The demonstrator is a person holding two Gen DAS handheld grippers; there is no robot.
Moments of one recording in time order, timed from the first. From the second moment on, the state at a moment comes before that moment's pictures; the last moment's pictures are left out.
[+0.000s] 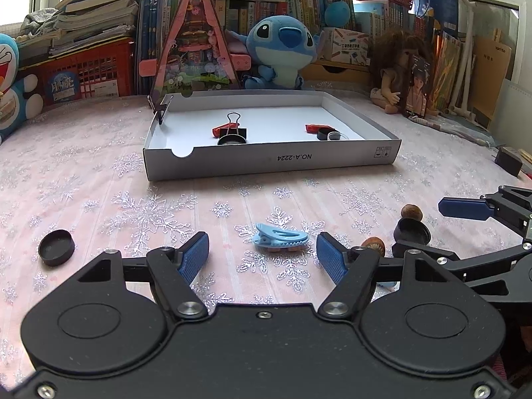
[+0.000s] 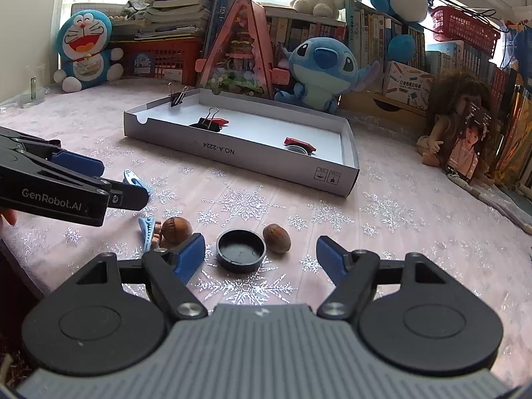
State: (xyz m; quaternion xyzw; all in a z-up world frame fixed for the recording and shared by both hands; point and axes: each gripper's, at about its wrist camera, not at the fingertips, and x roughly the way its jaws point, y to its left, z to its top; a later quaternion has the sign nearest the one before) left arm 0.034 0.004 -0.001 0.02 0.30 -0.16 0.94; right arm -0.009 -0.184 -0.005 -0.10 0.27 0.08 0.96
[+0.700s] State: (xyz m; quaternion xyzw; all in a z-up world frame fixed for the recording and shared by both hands) left arm 0.041 -0.006 -0.004 0.01 0.30 -0.16 0.94; right arm -0.012 -0.181 -0.006 -0.08 0.27 0.11 0.95
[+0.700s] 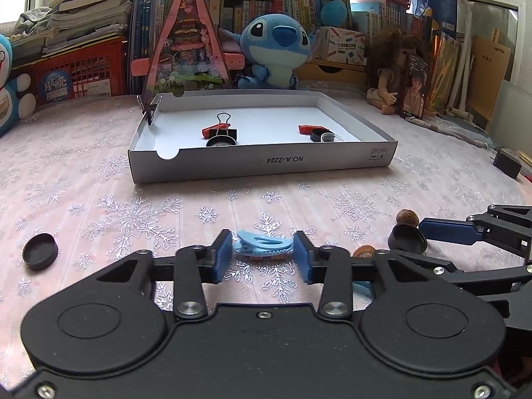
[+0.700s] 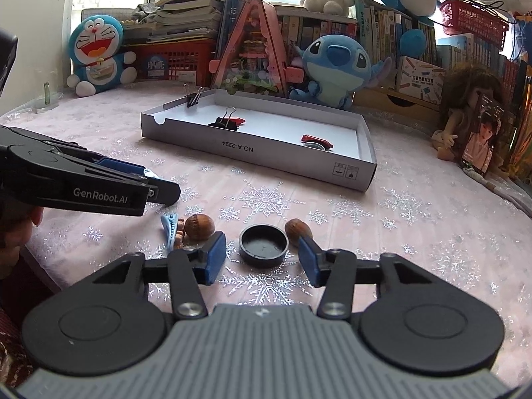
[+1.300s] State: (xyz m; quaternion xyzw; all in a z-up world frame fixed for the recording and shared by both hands) left arm 0.040 -0.008 0.006 0.01 0.29 -0.16 0.94; right arm -0.011 -0.185 0.004 -0.06 0.26 0.10 0.96
